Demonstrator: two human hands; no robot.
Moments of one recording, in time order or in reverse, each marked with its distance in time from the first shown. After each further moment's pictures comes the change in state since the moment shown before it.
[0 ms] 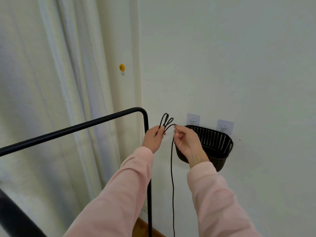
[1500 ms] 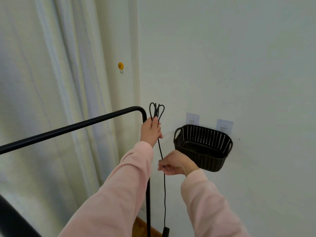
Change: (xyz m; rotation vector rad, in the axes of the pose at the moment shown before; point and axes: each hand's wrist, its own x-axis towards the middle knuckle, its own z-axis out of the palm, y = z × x) left_hand 0.007 0.018 0.000 -0.350 0.113 -0.039; right_hand 0.006 0.049 -0.030 -1.076 -0.081 0.431
